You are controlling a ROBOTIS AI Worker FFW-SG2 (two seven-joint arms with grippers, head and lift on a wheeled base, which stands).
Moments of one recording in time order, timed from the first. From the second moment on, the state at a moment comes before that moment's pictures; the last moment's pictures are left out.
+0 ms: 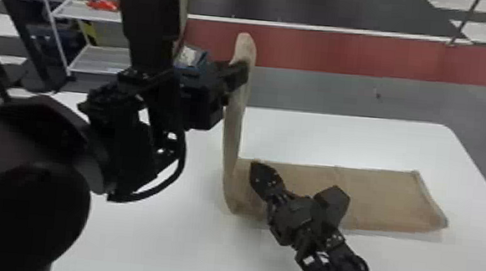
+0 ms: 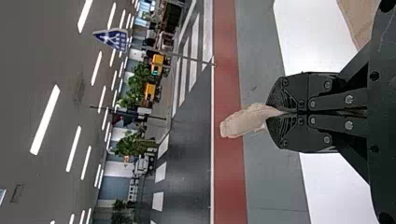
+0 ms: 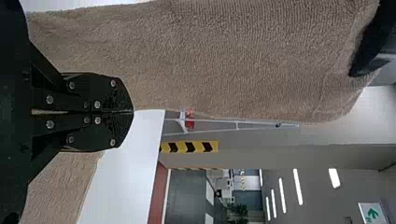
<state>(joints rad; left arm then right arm) -0.12 0.10 -0.20 -2.41 0.51 1.11 0.23 0.09 -0.08 0.30 -1.50 -0.08 -0.12 0.29</state>
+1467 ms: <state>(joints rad) -0.09 0.05 -0.54 -2.25 0.21 0.96 0.30 0.40 -0.09 -0.17 -1.78 -0.19 -0.19 0.17</state>
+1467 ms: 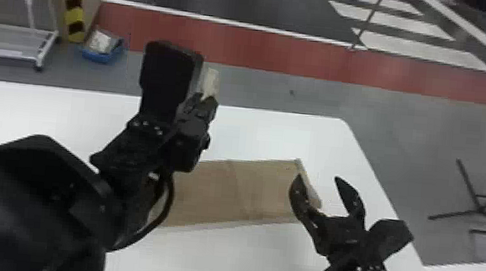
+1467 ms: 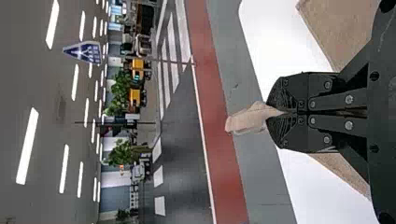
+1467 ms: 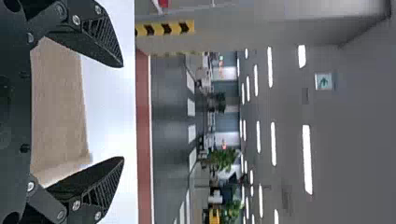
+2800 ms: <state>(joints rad) -0.07 0.00 -0.78 -1.83 0.16 0.34 0.31 0.45 -0.09 -0.26 -1.81 -0.30 -0.17 0.15</state>
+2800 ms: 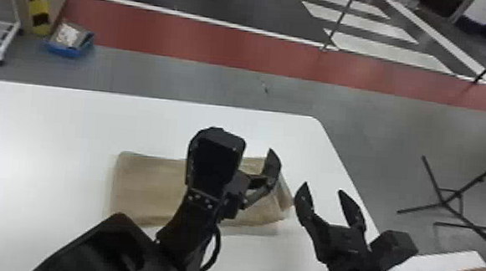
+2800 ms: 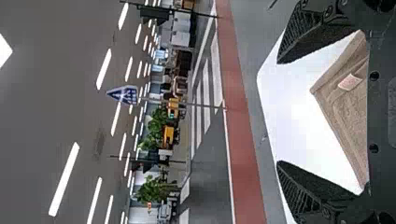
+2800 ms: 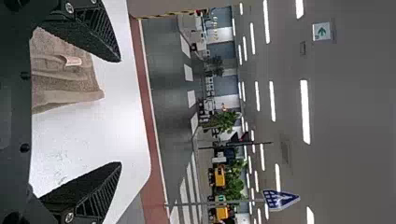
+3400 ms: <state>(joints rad) 0.26 0.20 -0.31 -1.96 0.07 0.04 0.28 0.23 -0.11 -0.21 -1.78 -0.15 0.31 0.16</state>
